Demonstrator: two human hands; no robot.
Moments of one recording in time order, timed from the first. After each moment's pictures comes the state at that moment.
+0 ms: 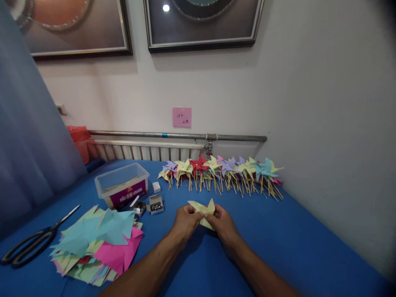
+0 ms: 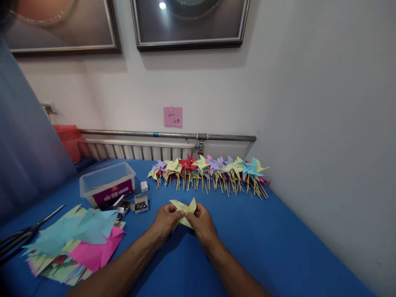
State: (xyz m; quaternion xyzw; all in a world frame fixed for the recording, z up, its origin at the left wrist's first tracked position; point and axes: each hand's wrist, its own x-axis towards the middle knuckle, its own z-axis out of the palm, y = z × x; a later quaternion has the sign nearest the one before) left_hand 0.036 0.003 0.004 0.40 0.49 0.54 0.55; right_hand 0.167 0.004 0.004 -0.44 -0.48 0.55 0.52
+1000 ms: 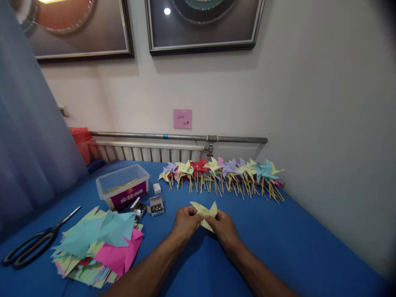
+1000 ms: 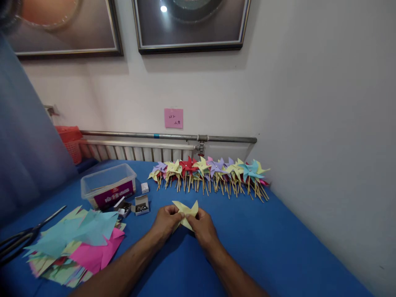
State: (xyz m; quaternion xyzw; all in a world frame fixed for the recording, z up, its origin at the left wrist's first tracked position) left_hand 0.033 0.005 0.003 0.46 0.51 0.52 0.51; right_hand 0.169 0.003 0.004 -0.48 -0.51 0.52 0.49
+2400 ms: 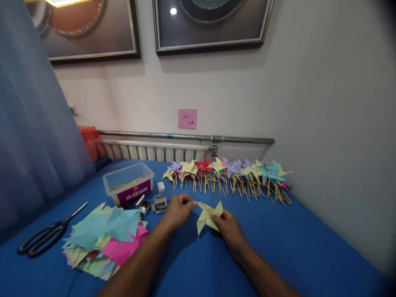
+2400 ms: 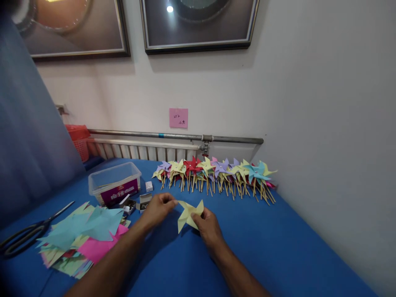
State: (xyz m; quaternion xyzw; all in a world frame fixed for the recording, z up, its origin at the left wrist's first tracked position) left_hand -0.016 0.008 0.045 0.61 0.58 0.42 0.34; right_hand 0.170 0.005 0.003 -0.46 -0.49 0.56 0.49
